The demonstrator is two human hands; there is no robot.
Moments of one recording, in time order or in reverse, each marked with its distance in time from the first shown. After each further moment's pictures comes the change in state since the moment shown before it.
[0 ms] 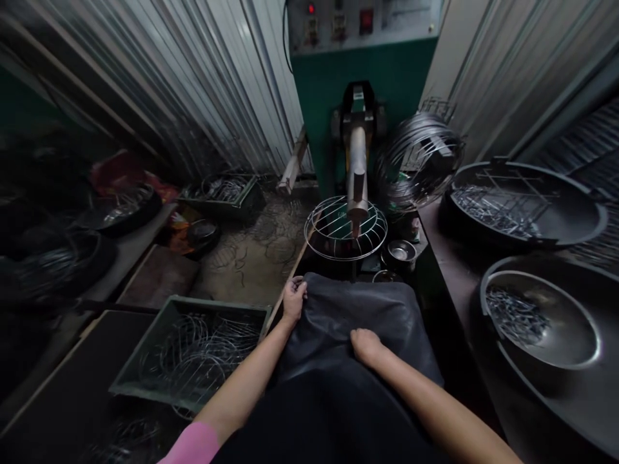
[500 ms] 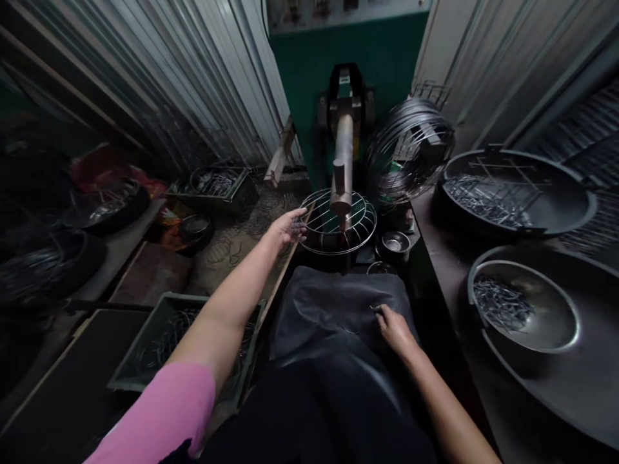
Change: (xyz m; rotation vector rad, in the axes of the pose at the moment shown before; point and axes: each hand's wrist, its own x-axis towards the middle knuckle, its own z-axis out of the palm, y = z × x) left_hand 0.111 0.160 0.092 0.147 -0.172 -0.533; right_hand -0.038 0.087 -0.009 0.572 0.495 0.126
